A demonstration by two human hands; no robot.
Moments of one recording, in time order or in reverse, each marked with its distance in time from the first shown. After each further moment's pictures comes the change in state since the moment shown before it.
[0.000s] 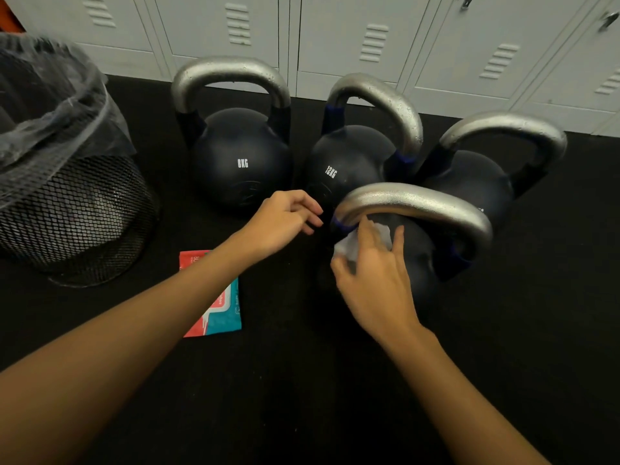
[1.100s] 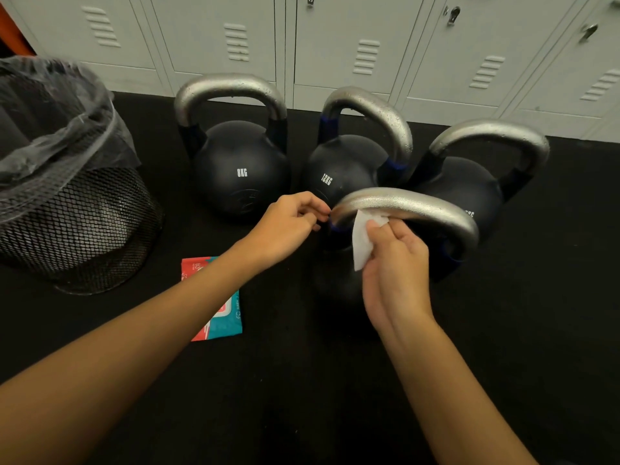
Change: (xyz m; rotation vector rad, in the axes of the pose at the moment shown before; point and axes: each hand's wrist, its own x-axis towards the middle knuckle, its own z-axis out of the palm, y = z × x) left_hand -0.016 0.021 0.007 -0.015 0.022 0.074; right_hand -0.001 -0.019 -0.020 1.409 0.260 0.497
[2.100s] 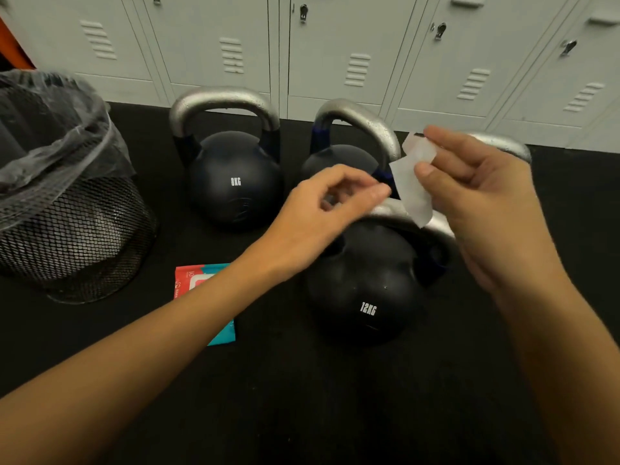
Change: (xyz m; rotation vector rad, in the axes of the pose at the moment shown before) left_hand -0.030 0.064 0.016 -0.191 0.032 0.365; right_hand 0.007 -0.104 -0.029 -0.518 -0.279 -0.480
